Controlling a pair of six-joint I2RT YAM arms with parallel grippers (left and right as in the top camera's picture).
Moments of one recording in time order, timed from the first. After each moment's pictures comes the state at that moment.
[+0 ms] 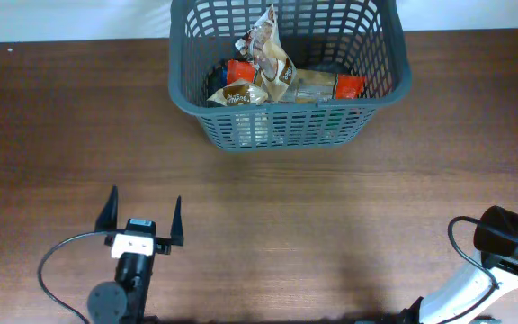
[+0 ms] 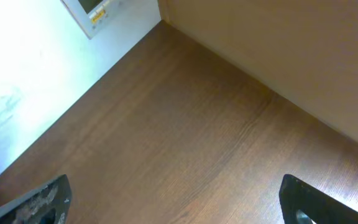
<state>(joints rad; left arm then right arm) 0.06 0.02 0.02 0.08 0.19 0.14 -0.44 2.01 2.78 -1.56 0.24 0.36</state>
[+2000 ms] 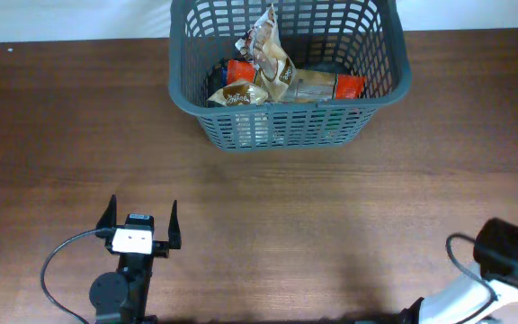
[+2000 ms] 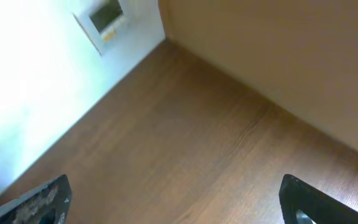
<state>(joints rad) 0.09 0.01 0.01 -0.06 0.14 0.14 -0.44 1.92 2.77 -1.56 0.24 0.36</state>
